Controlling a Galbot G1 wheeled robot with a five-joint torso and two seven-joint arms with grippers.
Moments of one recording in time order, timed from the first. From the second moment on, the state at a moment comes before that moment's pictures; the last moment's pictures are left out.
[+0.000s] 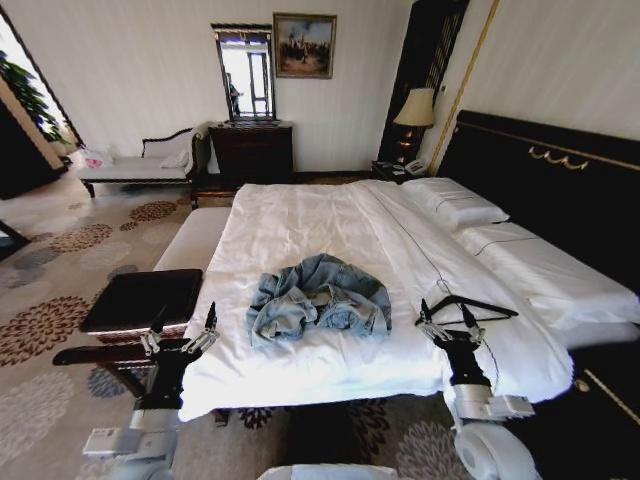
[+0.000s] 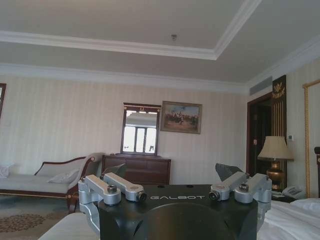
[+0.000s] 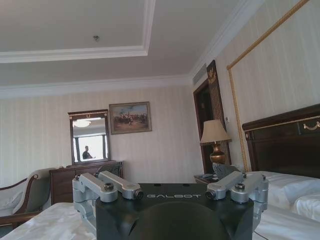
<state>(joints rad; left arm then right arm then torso) 1.91 -1.48 -0.72 -2.46 -0.28 -0.18 0.05 -1.76 1.20 0.68 2.18 0.48 0.35 0.13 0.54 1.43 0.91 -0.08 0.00</state>
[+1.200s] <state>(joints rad) 1.90 -1.49 -0.71 -2.44 -0.27 -0.19 0.05 -1.76 1.21 0.68 2.16 0.44 0.40 0.11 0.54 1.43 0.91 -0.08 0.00</state>
